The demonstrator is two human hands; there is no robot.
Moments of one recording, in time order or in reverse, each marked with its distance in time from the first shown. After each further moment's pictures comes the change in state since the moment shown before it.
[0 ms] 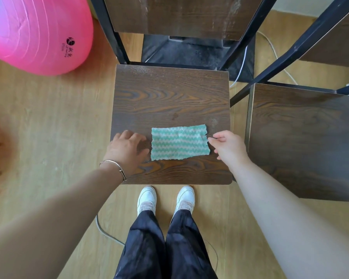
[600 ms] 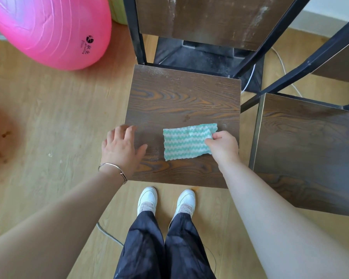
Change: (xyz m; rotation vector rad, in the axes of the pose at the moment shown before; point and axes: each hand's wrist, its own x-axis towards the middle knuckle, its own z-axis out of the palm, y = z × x) left_hand -0.023 -0.026 0.003 0.017 0.268 -0.117; right_hand -0.007 -0.033 0.037 0.039 0.099 0.031
